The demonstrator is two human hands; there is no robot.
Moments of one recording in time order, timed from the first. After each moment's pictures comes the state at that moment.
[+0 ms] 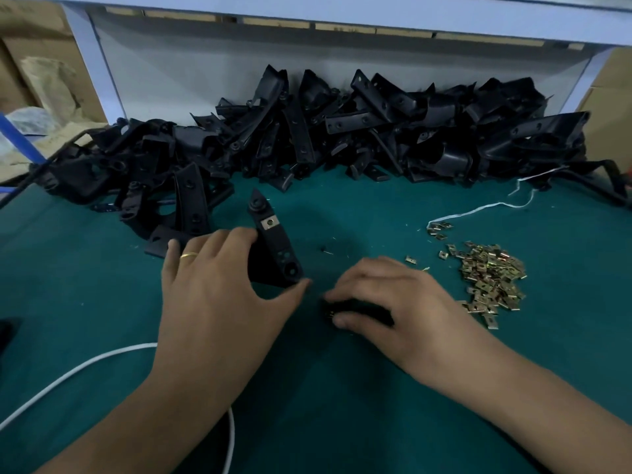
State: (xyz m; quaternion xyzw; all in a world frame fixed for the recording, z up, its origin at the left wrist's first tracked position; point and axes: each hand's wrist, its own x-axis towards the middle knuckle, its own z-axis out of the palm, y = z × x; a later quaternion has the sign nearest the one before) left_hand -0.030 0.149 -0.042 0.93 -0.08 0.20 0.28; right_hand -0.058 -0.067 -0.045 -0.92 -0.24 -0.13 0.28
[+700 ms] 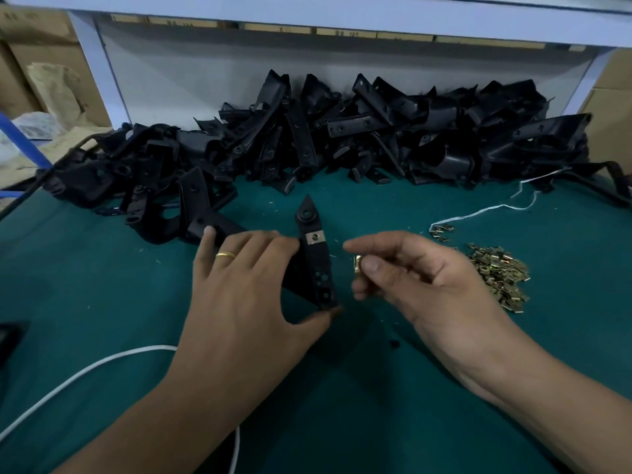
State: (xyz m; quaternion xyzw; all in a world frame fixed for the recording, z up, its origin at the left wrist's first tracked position) left_hand -0.035 0.145 -0.043 0.92 -0.21 0.24 0.23; right_hand -0.057 -0.067 -0.041 -0.68 -0.13 -0.07 0.71
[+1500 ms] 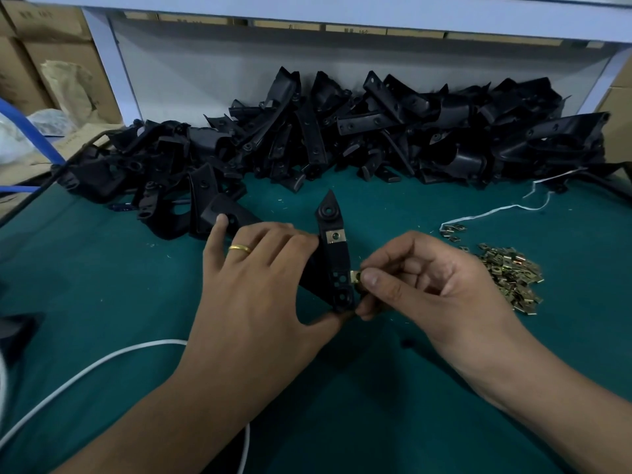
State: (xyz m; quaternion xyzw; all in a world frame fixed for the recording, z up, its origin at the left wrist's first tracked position) left_hand -0.035 0.145 -0.041 0.91 -0.24 0.27 0.20; right_hand -0.062 -0.058 -0.037 -0.72 -0.13 -0.09 0.68
